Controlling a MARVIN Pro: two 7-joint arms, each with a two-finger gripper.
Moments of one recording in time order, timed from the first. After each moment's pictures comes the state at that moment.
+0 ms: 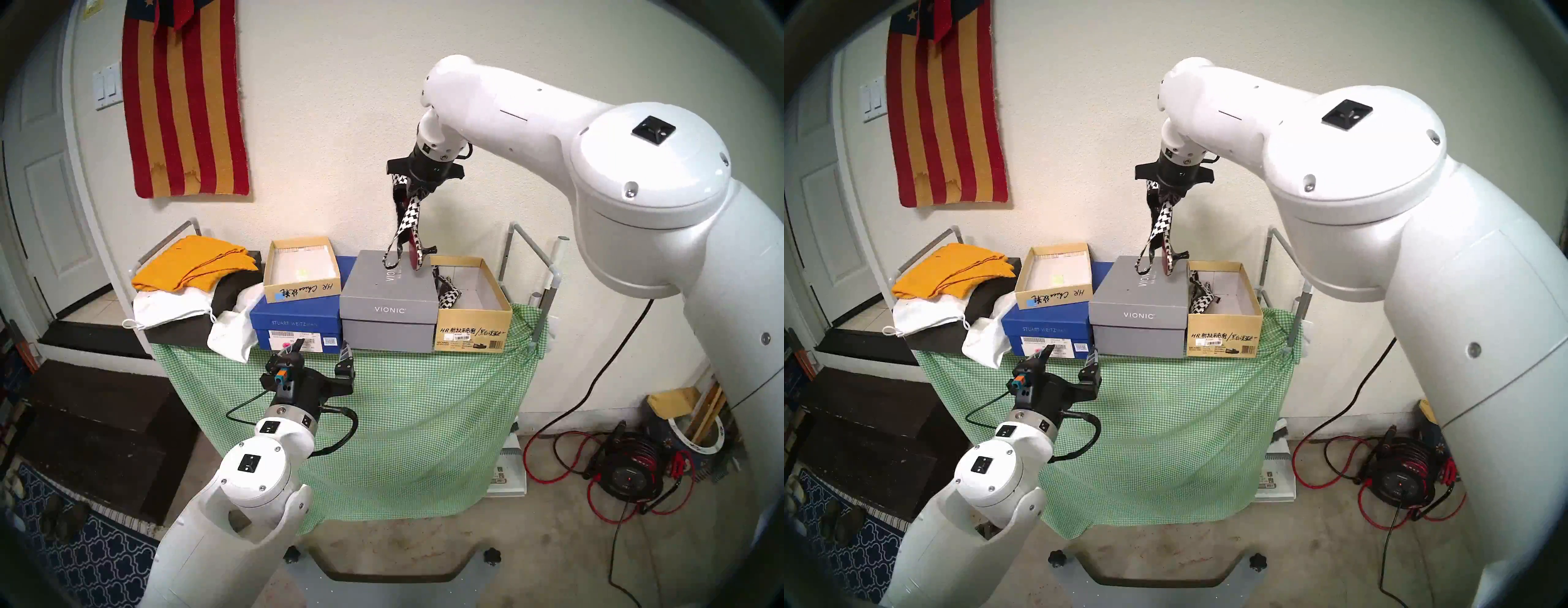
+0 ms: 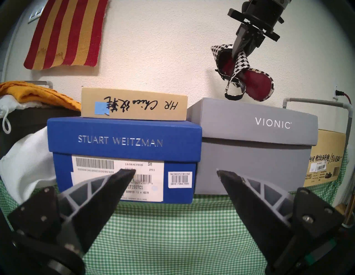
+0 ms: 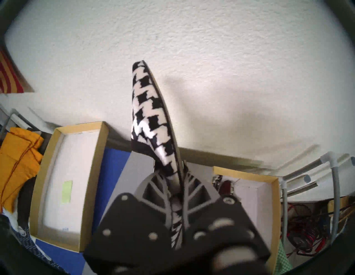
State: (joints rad) left arm 1.84 -1.23 -1.28 -2.07 -0.30 0.11 0.34; right arm 0.31 -1.69 -0.55 -0.23 2.46 0.96 -0.22
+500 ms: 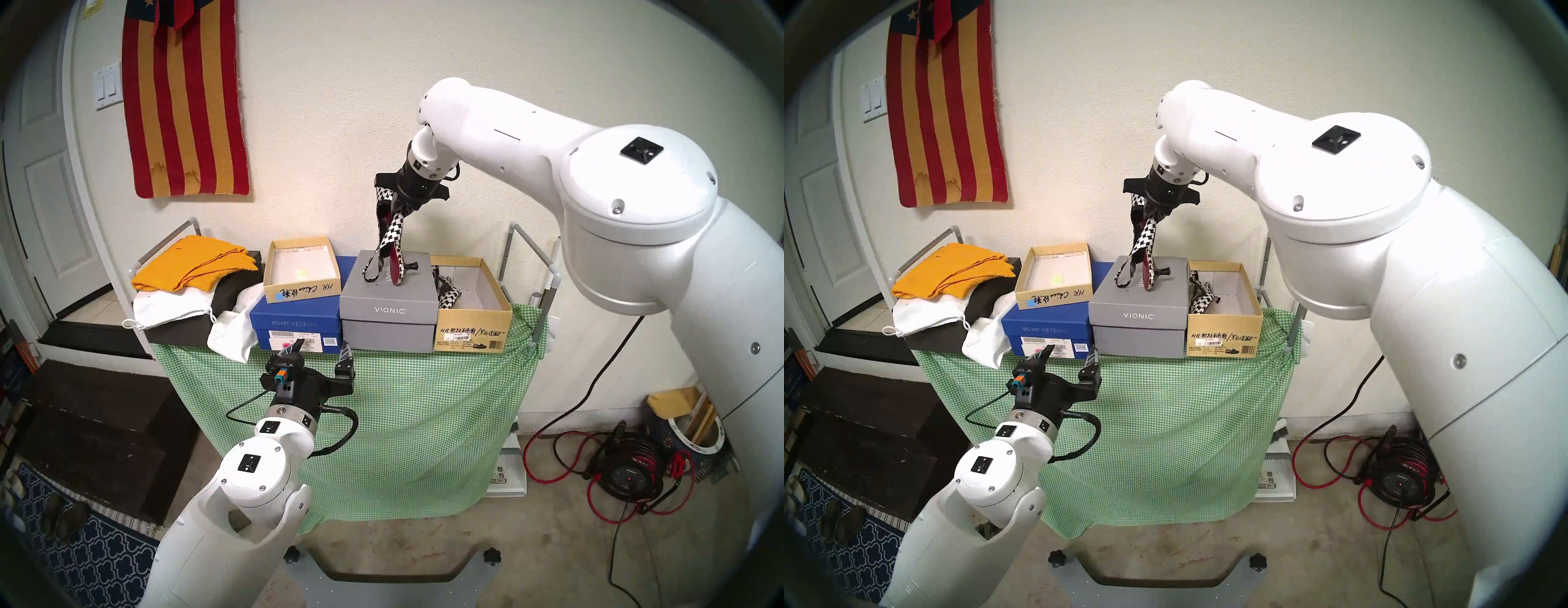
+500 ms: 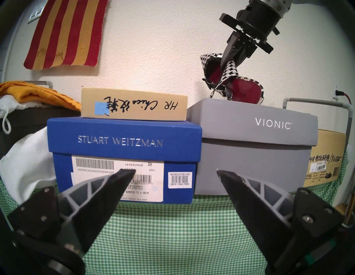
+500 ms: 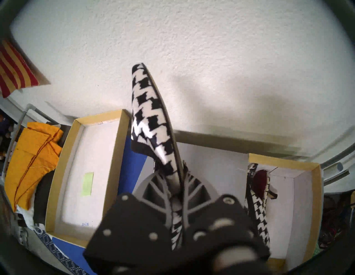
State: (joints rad) left arm 1.84 -1.23 -1.28 -2.07 -0.30 0.11 0.34; right arm 0.25 -1.69 -0.50 -0.21 2.50 0.96 -0.18
